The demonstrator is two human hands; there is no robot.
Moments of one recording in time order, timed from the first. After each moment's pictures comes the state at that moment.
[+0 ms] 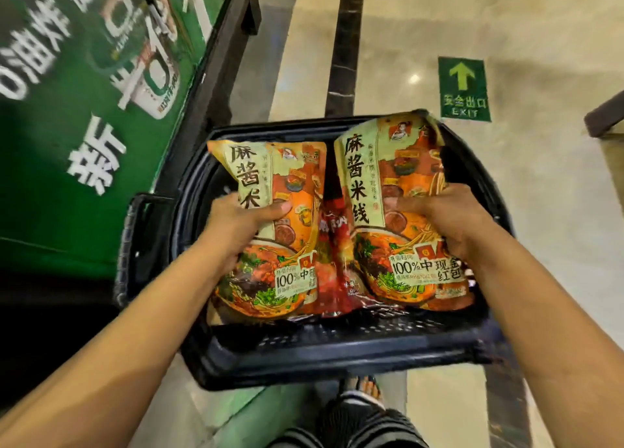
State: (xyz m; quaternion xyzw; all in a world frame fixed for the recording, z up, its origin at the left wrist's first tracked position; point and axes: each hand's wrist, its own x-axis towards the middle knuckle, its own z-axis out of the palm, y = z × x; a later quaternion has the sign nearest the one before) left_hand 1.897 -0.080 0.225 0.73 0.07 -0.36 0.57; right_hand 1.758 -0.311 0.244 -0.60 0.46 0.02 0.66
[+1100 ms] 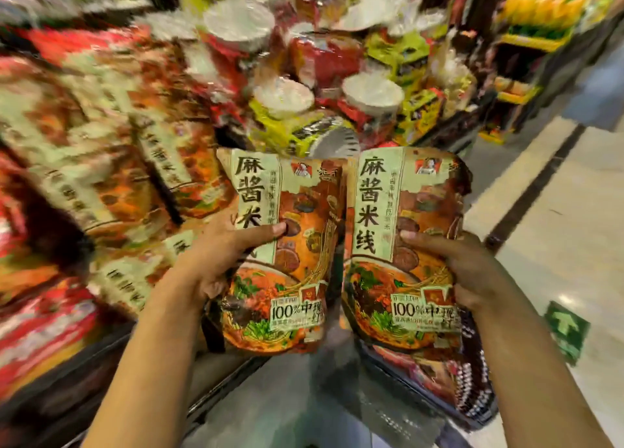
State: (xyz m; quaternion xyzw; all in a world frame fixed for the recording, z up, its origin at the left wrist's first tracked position) left_hand 1.610 0.261 0.867 0.67 0.05 -0.07 0.74; right_hand 1.647 -0.030 0.845 -0.59 0.04 0.15 0.79
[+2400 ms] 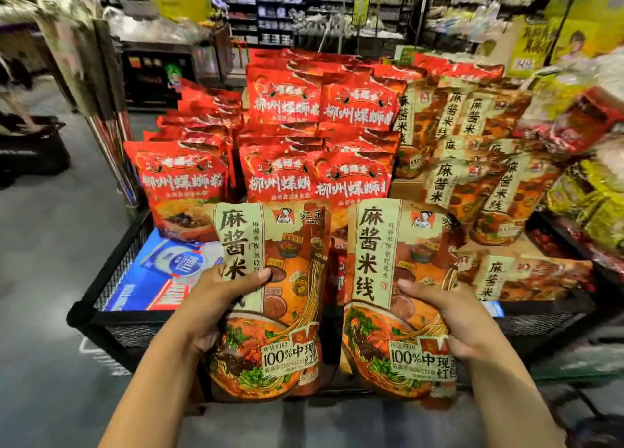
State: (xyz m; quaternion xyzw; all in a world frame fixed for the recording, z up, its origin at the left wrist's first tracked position) left_hand 1.238 0.689 0.817 0.54 0.26 0.19 0.78; right_hand 1.454 0.466 0.814 -0.58 -0.13 0.38 0.71
